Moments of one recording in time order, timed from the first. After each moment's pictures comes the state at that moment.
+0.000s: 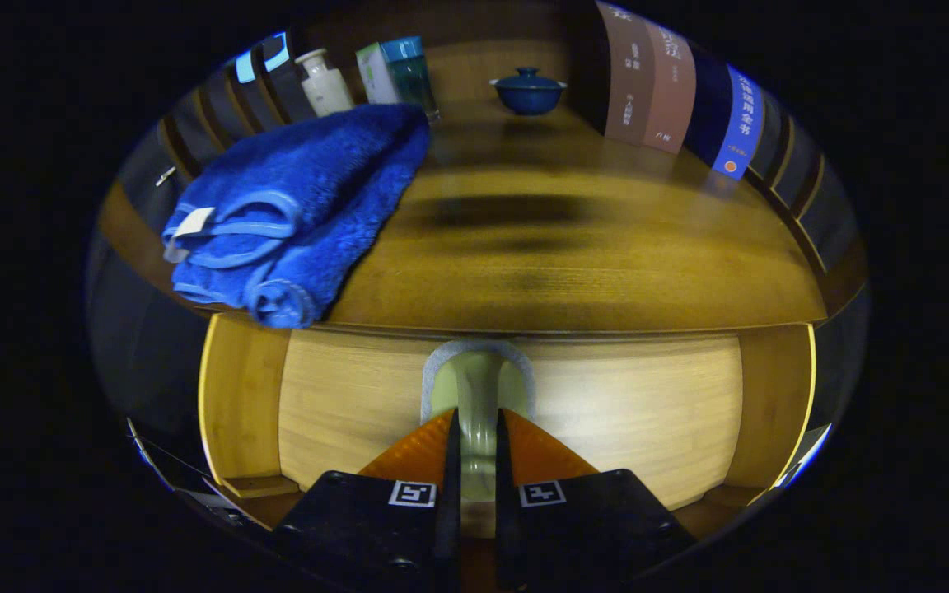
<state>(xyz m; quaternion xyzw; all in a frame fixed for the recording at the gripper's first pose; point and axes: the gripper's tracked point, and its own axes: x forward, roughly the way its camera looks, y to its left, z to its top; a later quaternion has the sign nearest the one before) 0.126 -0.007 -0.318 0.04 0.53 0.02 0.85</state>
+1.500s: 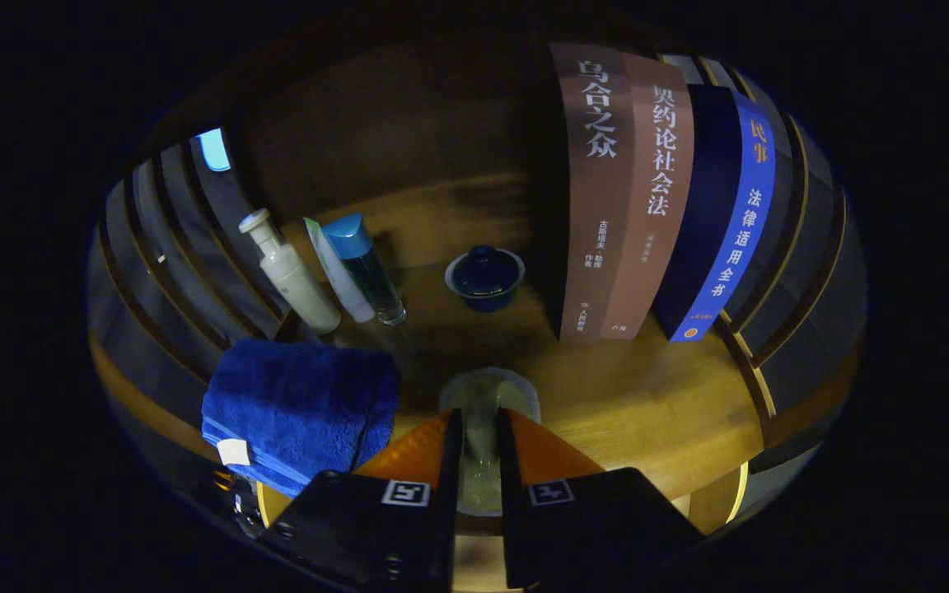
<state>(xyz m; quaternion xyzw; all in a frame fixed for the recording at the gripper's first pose) 0.295 -0.045 -0.220 0.07 0.39 -0.02 0.92</state>
